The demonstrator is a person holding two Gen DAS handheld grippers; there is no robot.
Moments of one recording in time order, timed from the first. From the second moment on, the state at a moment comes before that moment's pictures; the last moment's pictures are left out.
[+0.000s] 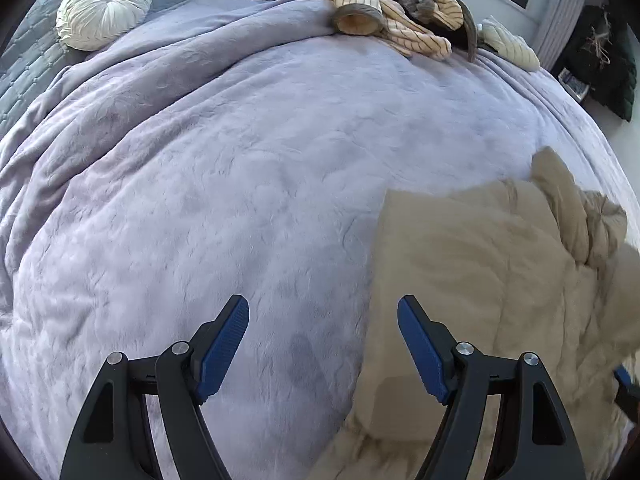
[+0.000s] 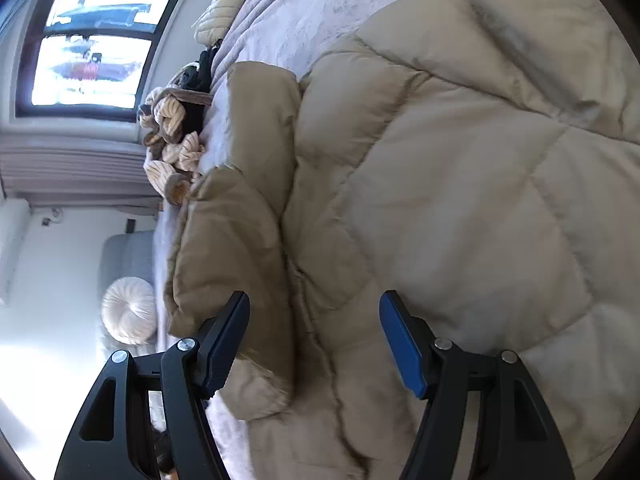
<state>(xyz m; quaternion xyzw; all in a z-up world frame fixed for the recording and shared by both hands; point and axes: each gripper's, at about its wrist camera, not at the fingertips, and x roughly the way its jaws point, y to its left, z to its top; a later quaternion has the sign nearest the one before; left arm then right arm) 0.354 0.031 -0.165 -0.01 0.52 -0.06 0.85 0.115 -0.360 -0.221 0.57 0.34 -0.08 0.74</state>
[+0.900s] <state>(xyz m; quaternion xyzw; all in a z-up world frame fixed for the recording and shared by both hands) 0.376 0.018 -0.175 -0.09 0.54 -0.12 0.83 0.145 -0.350 -0.232 0.56 0.37 -0.08 0.74</state>
